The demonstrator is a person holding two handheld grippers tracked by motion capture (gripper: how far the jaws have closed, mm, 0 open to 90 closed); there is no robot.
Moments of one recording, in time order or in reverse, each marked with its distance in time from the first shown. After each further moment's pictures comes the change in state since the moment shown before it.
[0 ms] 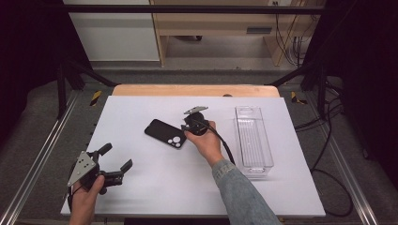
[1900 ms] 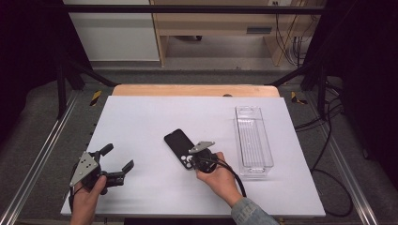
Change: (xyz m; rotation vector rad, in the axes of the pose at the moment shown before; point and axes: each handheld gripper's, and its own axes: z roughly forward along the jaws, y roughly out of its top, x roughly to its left) left arm -0.003 -0.001 0.002 0.016 0.000 0.015; right arm 0.038 -0.093 -0.063 0.113 0.124 -0.152
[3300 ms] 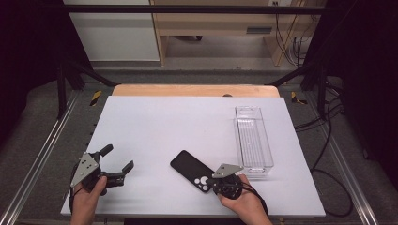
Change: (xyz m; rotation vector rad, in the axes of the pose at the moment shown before) left arm 0.000 -0.001 -0.002 0.012 0.016 0.009; right arm 0.007 -0.072 -0.061 -0.046 0.076 -0.020
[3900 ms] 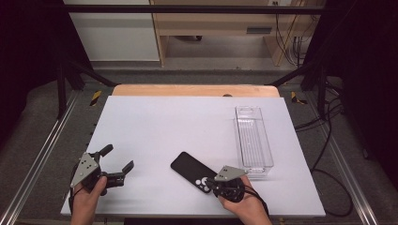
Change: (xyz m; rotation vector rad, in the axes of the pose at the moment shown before) left arm -0.001 0.001 0.000 -0.004 -0.002 -0.004; right arm 0.004 -0.003 -0.010 -0.106 0.005 -0.013
